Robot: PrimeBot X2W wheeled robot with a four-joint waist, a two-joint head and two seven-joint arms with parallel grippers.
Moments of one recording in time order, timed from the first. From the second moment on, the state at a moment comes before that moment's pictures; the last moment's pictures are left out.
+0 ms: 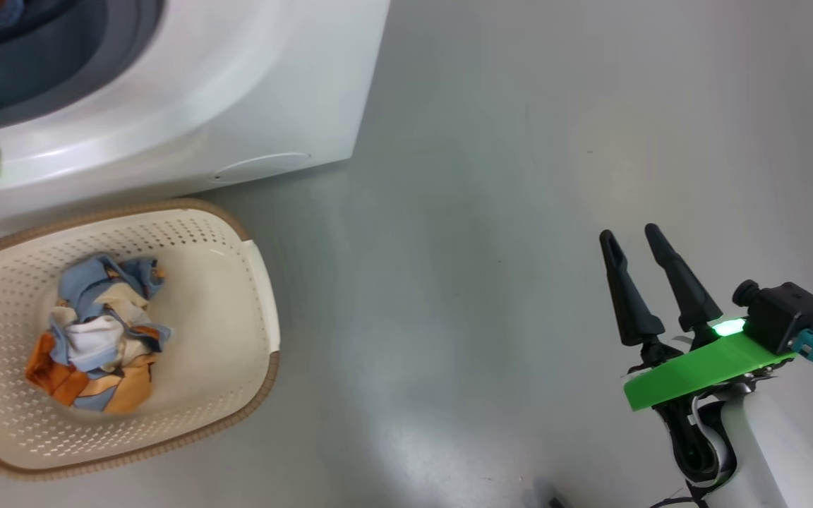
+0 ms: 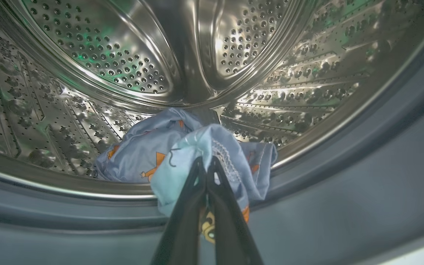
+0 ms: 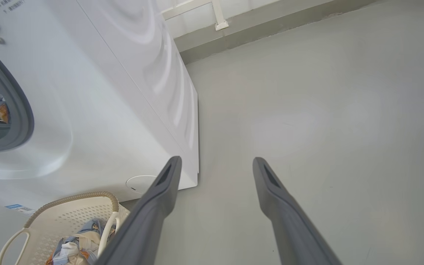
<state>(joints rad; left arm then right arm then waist) -1.10 0.34 -0.15 0.97 -0.33 -0.13 -0.26 -0.32 -0.18 0.22 0.28 0.57 0.13 -0.25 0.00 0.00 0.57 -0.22</state>
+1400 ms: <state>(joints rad) -1.33 0.41 -0.22 1.29 -0.30 -0.13 -0.16 -0.36 -0.13 0.26 0.28 0.58 0.13 -0.25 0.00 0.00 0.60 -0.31</state>
